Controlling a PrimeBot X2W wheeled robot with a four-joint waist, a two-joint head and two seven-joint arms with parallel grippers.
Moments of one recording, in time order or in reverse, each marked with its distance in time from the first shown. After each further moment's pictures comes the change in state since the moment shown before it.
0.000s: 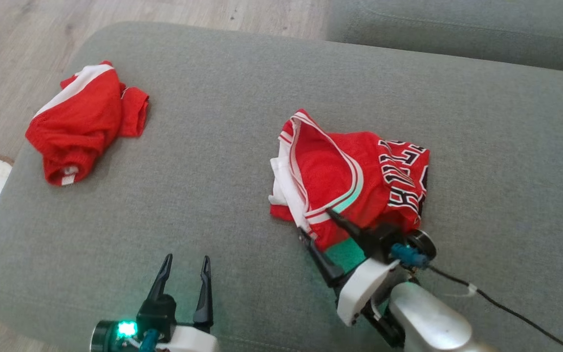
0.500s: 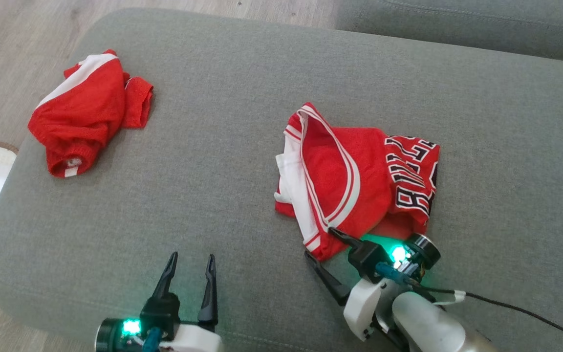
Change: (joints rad) left arm -0.006 0.000 -0.021 -0.002 -0.025 0.002 0.000; right arm -0.019 -0.001 0.014 0.141 -0.279 0.000 -0.002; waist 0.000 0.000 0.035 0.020
